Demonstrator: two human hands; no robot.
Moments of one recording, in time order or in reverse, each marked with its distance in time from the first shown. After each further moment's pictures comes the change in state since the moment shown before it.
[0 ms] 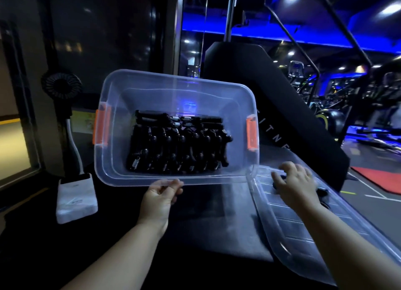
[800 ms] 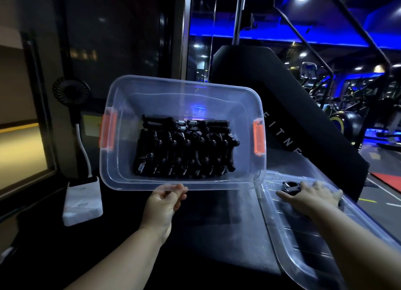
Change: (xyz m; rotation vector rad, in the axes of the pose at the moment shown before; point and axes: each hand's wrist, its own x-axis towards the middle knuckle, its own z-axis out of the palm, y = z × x) left_hand 0.001 -0.002 -0.001 -0.008 -0.028 -0.007; right_hand 0.032 0.044 0.021 -0.573 -0.349 0.185
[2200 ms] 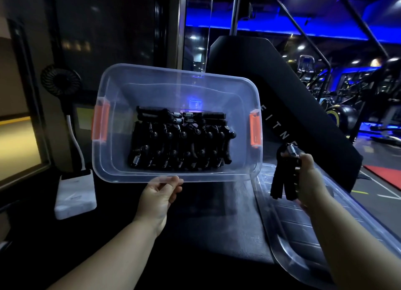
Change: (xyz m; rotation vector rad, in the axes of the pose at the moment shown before) left_hand 0.001 0.000 -0.003 -0.006 -0.004 0.001; right_hand -0.030 -0.017 -0.032 1.691 -0.110 -0.011
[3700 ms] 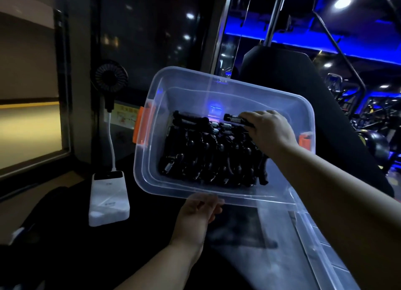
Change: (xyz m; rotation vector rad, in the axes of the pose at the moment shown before) left_hand -0.006 0.008 0.002 -0.061 -0.021 -0.042; right_hand 0.016 -0.109 0.207 -1.193 -0.164 -1.202
